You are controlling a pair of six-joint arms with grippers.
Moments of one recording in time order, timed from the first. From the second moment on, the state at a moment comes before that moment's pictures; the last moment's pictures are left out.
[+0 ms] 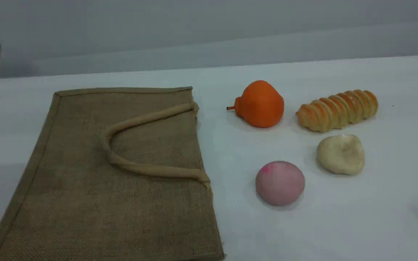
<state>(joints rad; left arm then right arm) -0.03 1.47 -1.00 -0.14 0.70 -0.04 -0.01 0.97 -0.98 0.21 0.82 -0.14</state>
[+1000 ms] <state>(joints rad) -0.22 1.99 -1.18 -0.24 0.61 -0.15 -0.01 1.01 -0.98 0.21 0.79 -0.14</state>
